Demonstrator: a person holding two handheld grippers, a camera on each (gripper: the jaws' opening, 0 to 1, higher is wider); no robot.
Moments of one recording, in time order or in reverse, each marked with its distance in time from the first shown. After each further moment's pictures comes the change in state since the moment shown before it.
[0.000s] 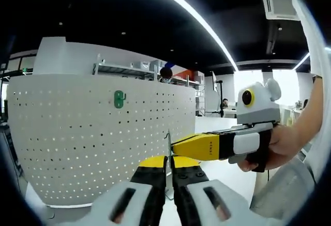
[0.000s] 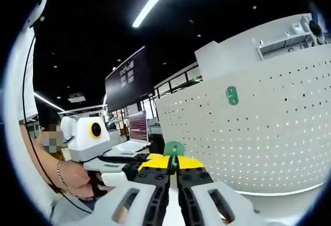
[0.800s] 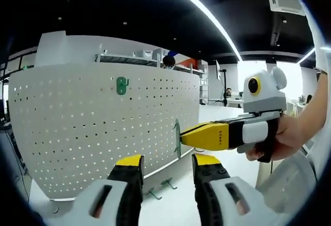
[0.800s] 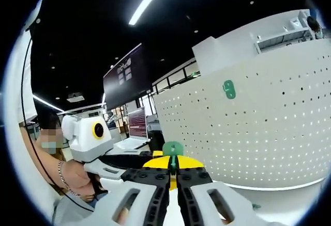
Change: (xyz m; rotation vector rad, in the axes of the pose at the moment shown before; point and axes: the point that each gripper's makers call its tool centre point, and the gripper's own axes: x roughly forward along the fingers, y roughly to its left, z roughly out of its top) left arm 0.000 0.007 -0.021 -0.002 0.111 0.033; right arm -0.003 -0.003 -0.009 0.024 0.037 -0.006
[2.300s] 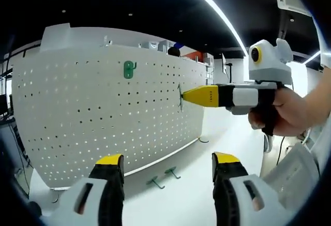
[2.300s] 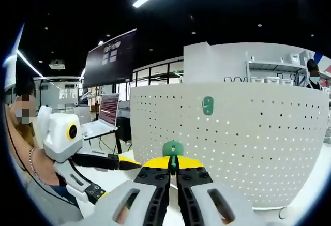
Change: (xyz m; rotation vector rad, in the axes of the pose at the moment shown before) left arm -0.003 0.010 -0.029 -0.028 0.068 0.043; right arm 0.006 -0.049 0.029 -0.243 0.053 -0.247
